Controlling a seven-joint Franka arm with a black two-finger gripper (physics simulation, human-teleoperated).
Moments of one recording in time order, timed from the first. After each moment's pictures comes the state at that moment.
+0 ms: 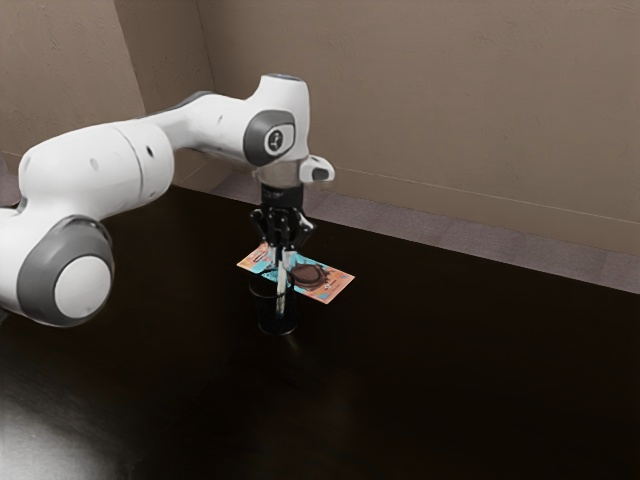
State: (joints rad) arm -0.04 0.75 -0.04 -1.08 0.05 1.61 -0.08
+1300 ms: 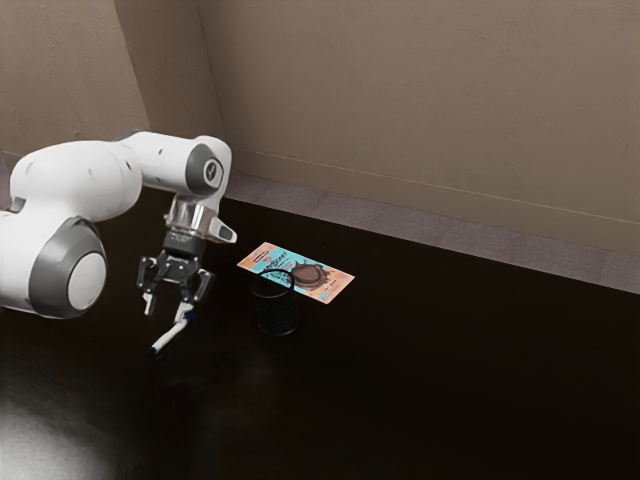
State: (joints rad) arm 0.04 0.82 0.19 -1.20 -0.03 1.16 -0.08
